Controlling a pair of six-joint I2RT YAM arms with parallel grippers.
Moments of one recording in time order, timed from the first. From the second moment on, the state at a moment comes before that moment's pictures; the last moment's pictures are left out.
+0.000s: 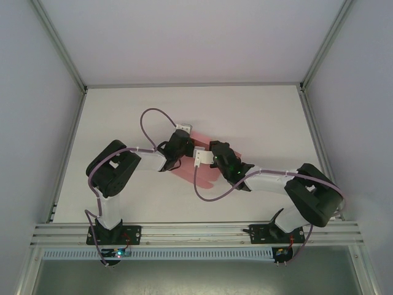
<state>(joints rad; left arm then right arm) -0.61 1.91 0.92 0.34 -0.13 -0.40 0.78 1.48 0.59 0.39 0.40 -1.08</state>
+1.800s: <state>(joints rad) -0.55 1.69 0.75 0.39 -0.05 -0.31 0.69 0.82 0.68 -0.01 -0.09 -0.67</state>
